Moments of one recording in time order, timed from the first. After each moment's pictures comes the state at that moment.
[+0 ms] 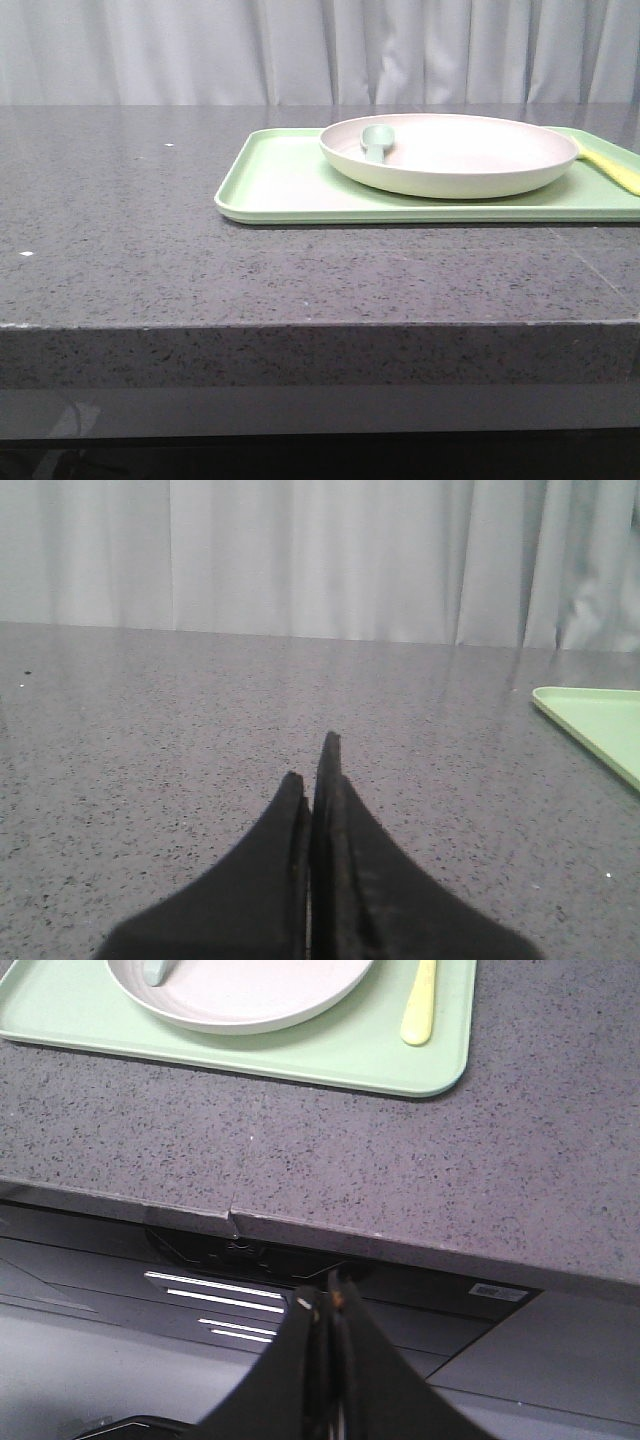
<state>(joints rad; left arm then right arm) -0.05 0.00 0.00 -0.07 0.05 0.04 0.16 0.39 -0.84 0.06 1.18 0.05</state>
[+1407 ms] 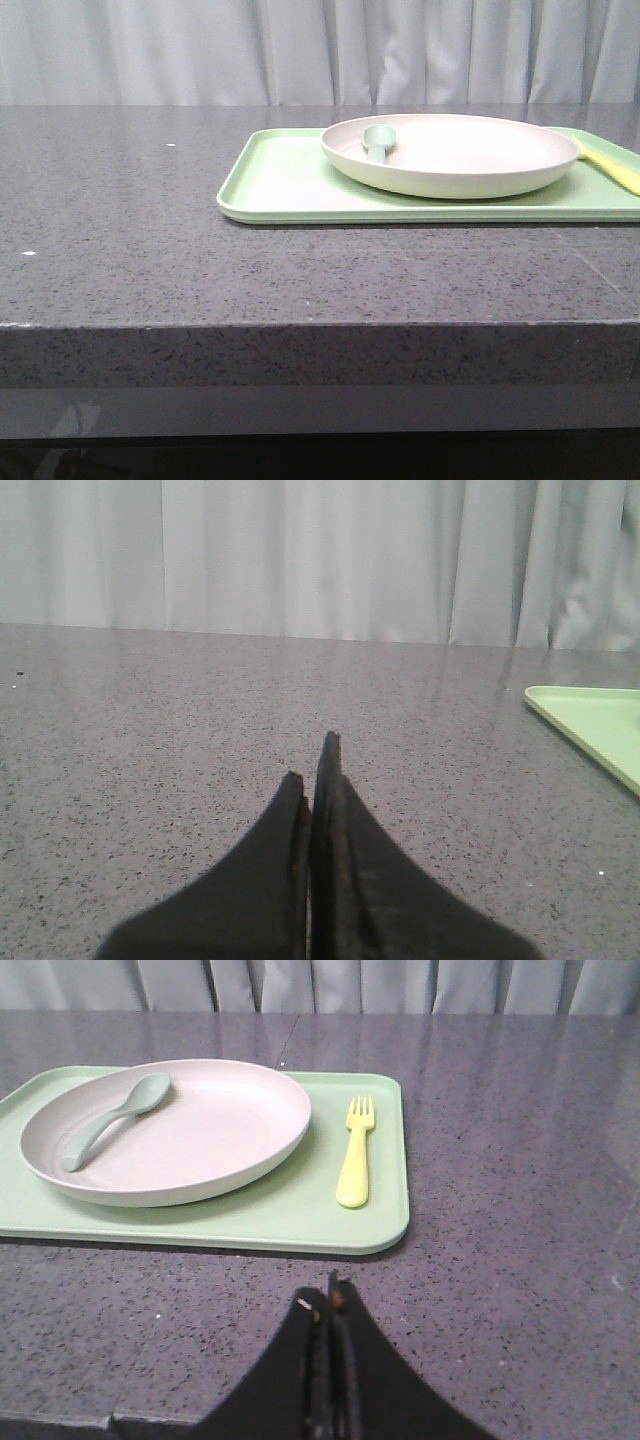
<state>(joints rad) -0.06 0.00 0.00 -0.07 0.05 0.04 0.06 0.08 -0.21 0.03 0.36 0.05</state>
